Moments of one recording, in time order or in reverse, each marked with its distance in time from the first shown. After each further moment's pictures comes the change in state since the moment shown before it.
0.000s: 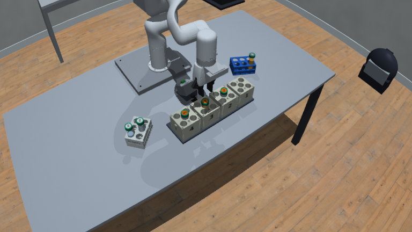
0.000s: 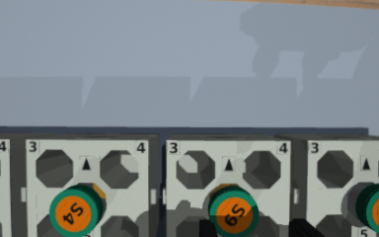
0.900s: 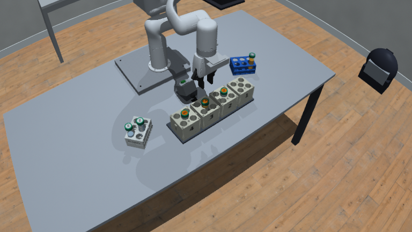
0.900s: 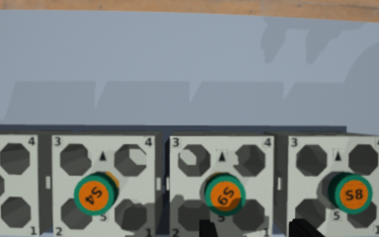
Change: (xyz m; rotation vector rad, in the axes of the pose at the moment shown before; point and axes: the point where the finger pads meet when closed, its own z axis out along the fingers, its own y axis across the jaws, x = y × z) arm 0.000 0.000 -0.046 0.000 -0.001 0.000
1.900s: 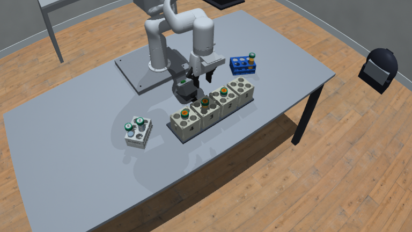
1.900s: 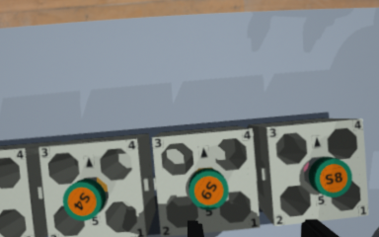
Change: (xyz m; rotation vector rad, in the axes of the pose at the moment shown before) arm -0.004 0.013 -0.009 0.000 0.001 0.091
